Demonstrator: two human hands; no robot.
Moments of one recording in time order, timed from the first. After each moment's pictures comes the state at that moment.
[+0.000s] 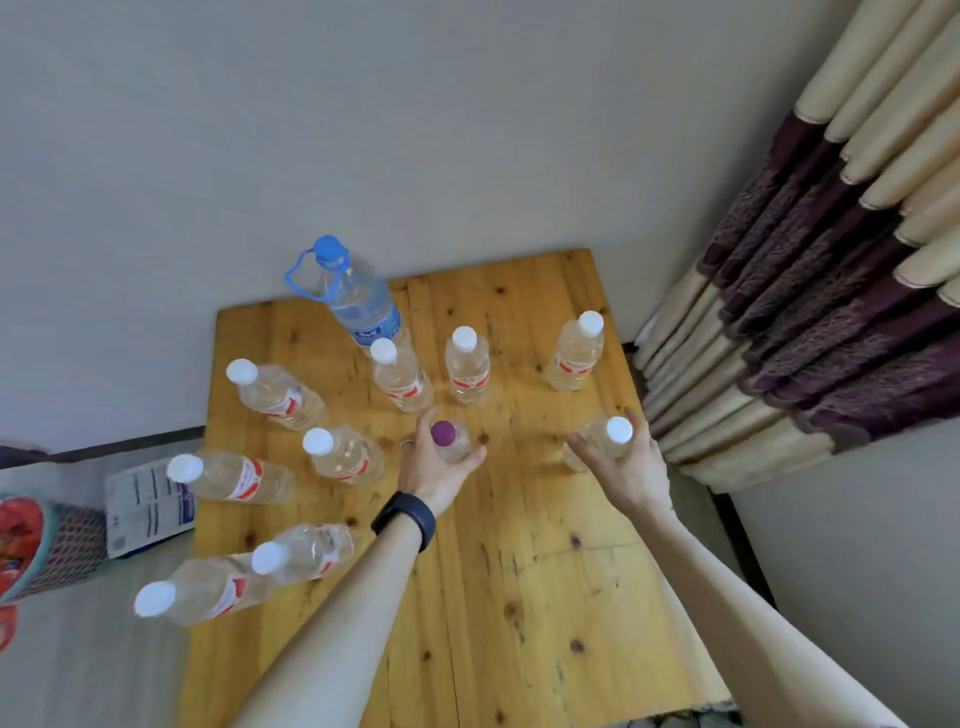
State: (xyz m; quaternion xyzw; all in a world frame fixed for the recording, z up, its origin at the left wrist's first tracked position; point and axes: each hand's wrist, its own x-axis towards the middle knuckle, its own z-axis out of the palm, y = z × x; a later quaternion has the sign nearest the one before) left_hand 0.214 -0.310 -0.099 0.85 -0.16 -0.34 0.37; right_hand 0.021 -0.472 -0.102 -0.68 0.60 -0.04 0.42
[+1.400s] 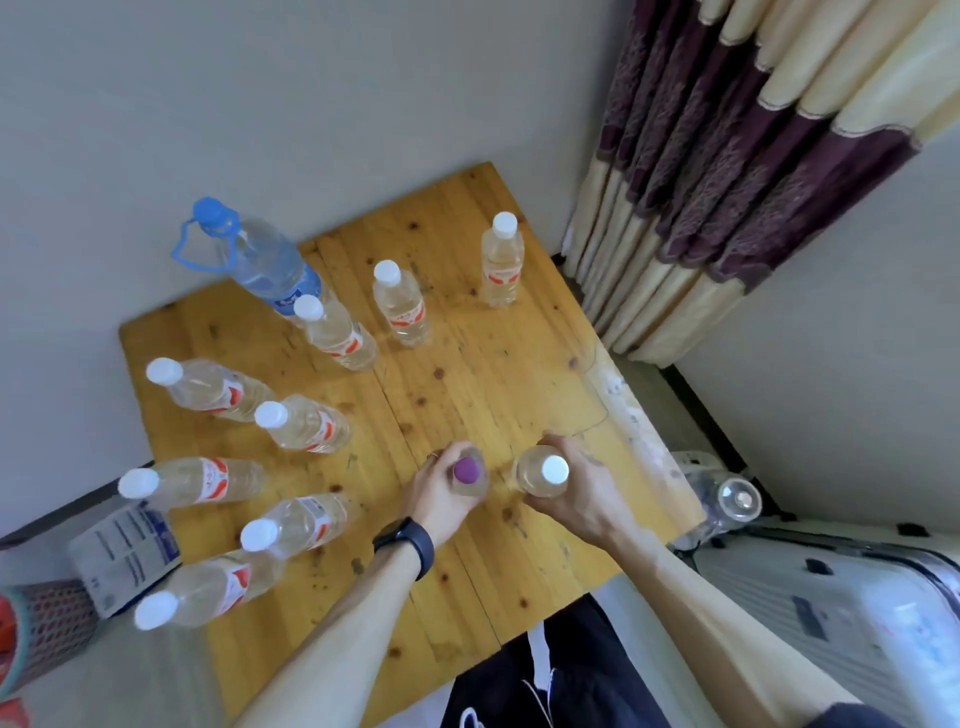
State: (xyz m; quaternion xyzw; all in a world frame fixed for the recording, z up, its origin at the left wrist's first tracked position) left_hand 0.147 -0.227 -0.122 0.80 -0.37 -0.41 0.21; right_hand -0.050 -0.325 -0.117 -0.74 0.50 0.01 0.45
